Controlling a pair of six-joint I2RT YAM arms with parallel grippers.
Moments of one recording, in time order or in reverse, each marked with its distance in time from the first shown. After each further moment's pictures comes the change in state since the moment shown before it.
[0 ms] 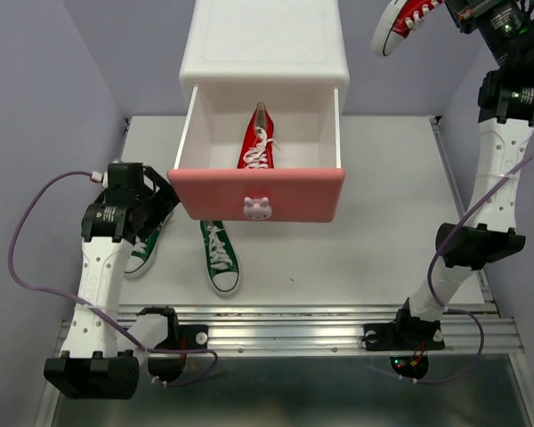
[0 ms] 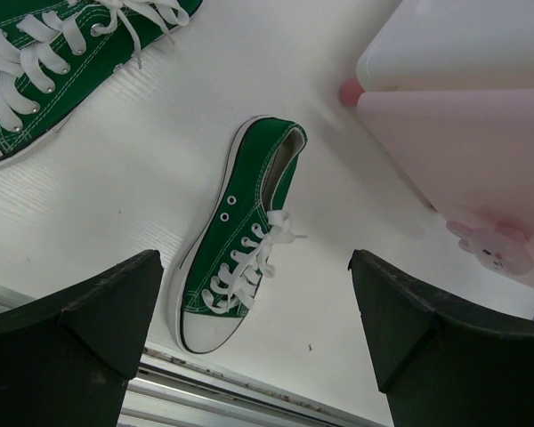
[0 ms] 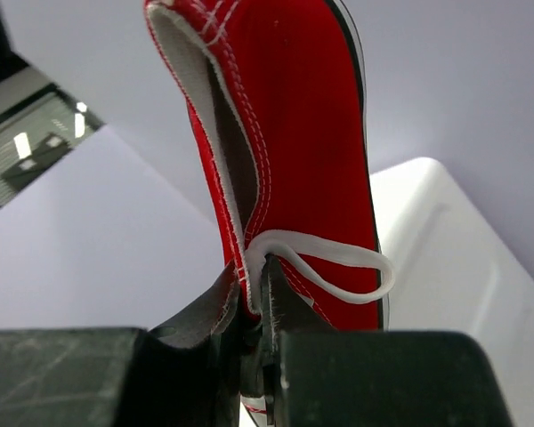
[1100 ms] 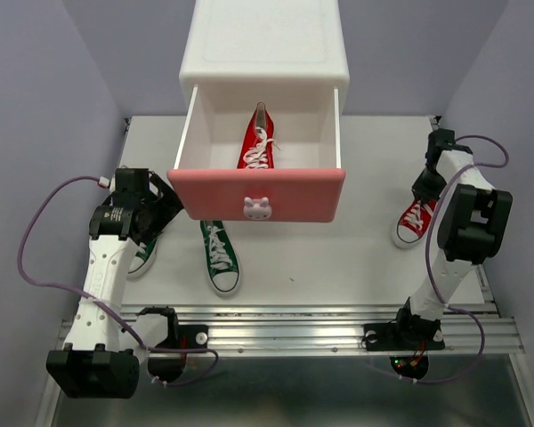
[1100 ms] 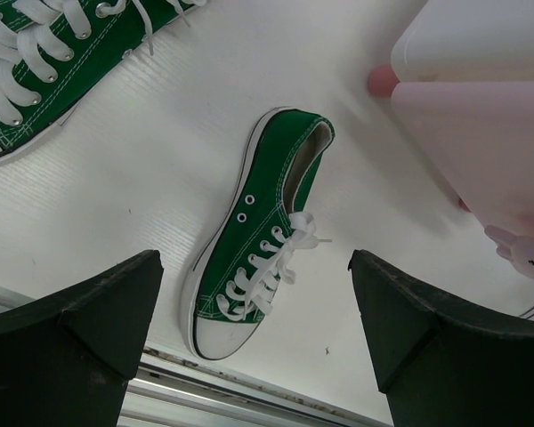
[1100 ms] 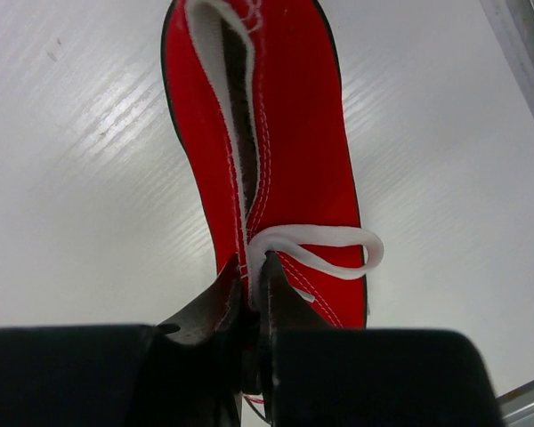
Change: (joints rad) left arm 0.000 -0.008 -0.097 0.050 0.004 0.009; right arm -0.028 0.084 -0.966 -0.733 0.853 -0.641
